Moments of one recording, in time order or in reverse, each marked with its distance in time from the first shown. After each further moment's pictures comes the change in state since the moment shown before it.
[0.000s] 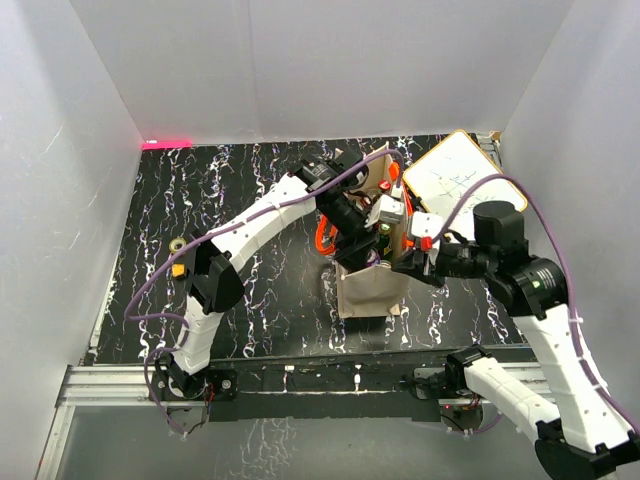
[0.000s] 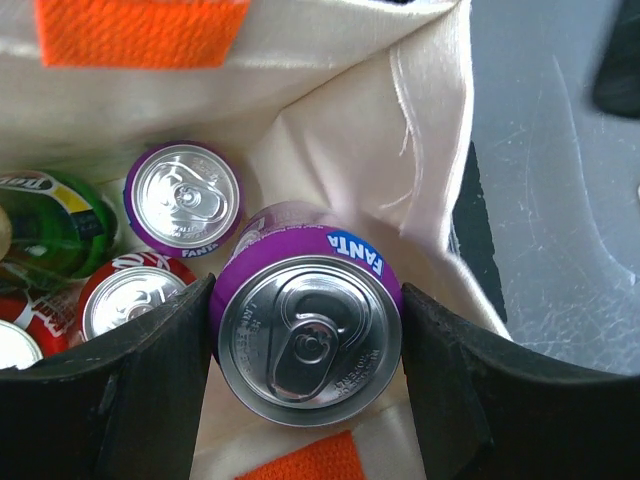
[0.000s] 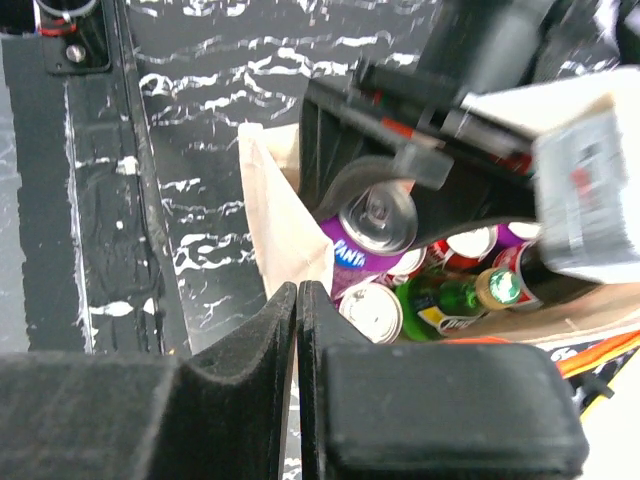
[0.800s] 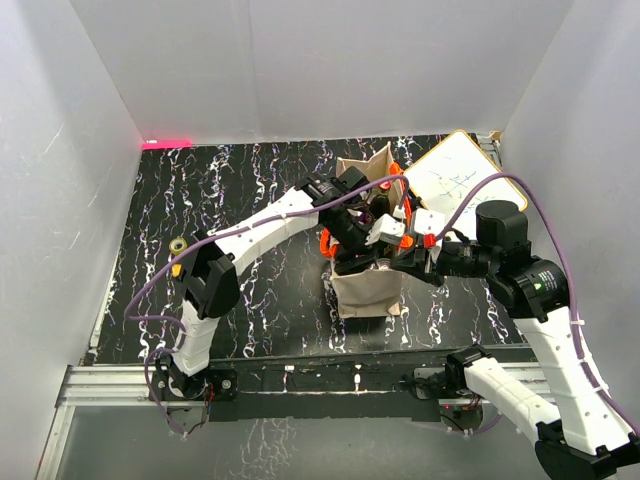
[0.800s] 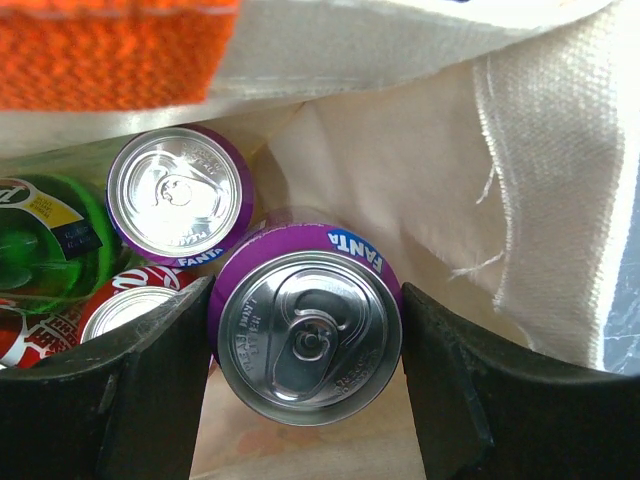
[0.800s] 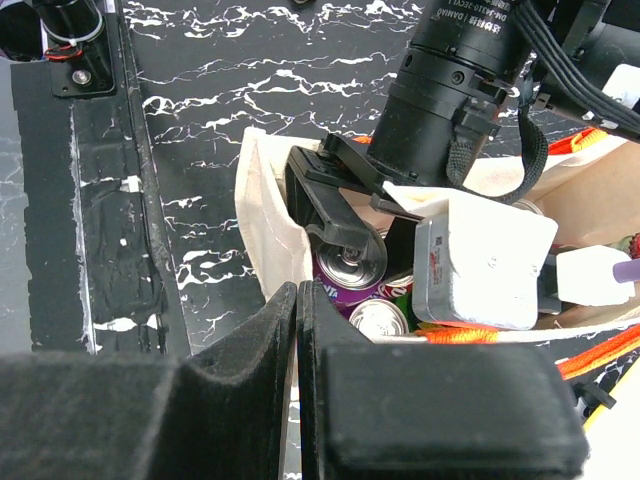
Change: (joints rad) left arm -0.039 -0.043 -0.219 0.177 -0.074 0.084; right arm 0.001 -0.038 0.001 0.071 -0.025 0.065
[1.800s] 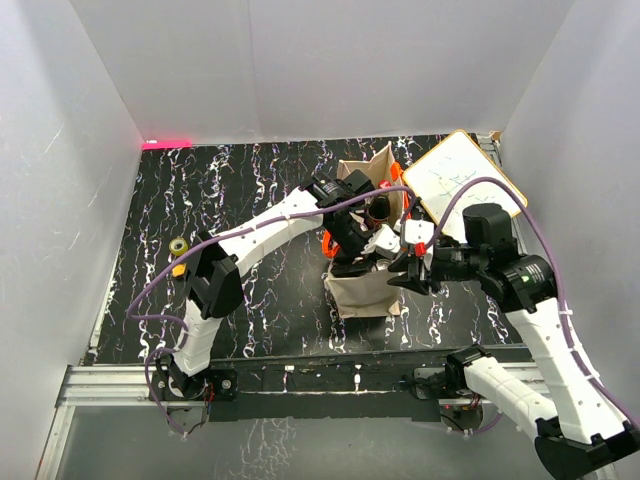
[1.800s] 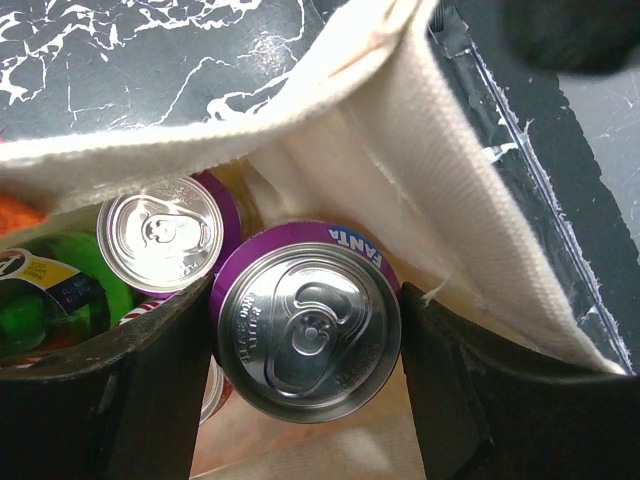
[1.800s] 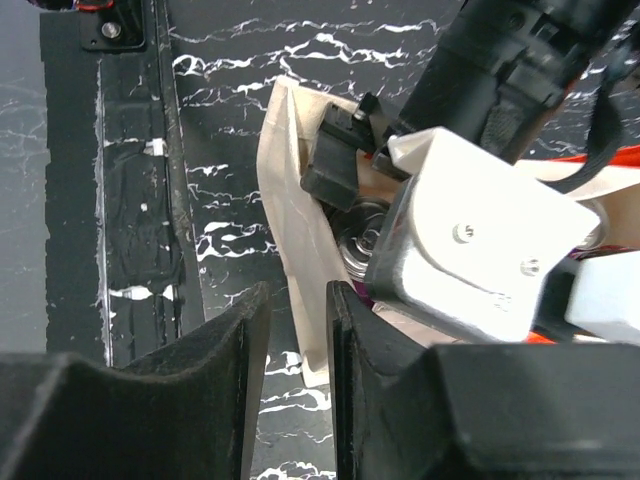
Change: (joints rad) left arm -0.024 0.016 0.043 -0.114 0.011 0.301; right arm 0.000 0.027 -0.040 -0.069 -0.042 -0.106
